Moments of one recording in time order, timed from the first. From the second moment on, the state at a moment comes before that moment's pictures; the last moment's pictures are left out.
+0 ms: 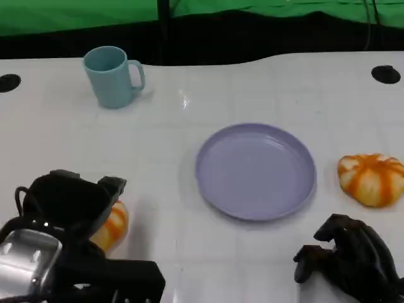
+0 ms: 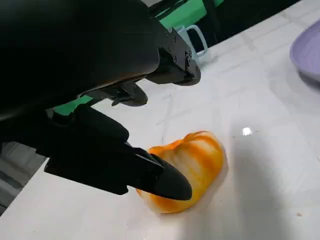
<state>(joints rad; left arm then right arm) -0.06 0.48 -0.27 -0.27 1.22 0.17 -0.49 -0.08 0.05 -0.22 0.43 0.53 0.11 0.69</state>
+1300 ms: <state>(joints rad) -0.36 0.45 -0.40 0.39 0.96 0.09 -0.22 -0.07 0.05 -0.22 0.42 0.53 0.12 0.69</state>
